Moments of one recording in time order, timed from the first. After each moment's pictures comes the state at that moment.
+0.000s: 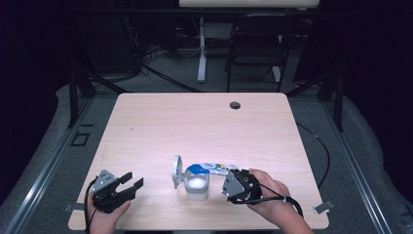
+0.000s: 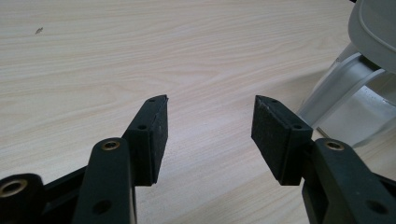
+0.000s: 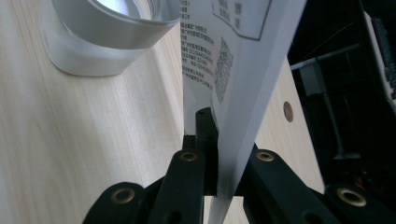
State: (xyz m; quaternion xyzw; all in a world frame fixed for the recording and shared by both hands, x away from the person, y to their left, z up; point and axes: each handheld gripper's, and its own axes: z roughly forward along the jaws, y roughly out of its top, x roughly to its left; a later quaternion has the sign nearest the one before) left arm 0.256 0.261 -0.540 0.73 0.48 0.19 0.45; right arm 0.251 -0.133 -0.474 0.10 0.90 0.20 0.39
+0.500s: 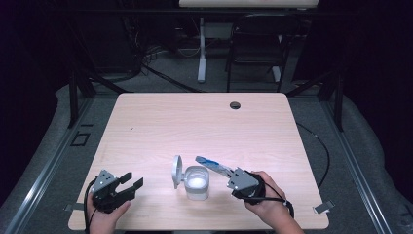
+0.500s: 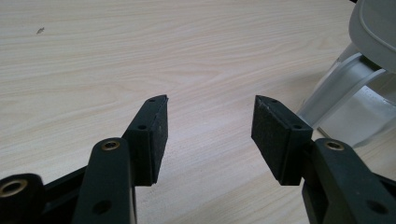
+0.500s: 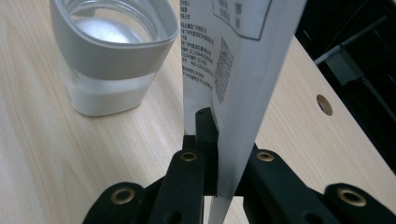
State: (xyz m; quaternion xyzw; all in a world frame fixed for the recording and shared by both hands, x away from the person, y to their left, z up) left arm 0.256 0.262 -0.540 0.73 0.48 0.19 0.45; right arm 0.258 -0.146 -0.487 0.19 0.88 0.30 0.33
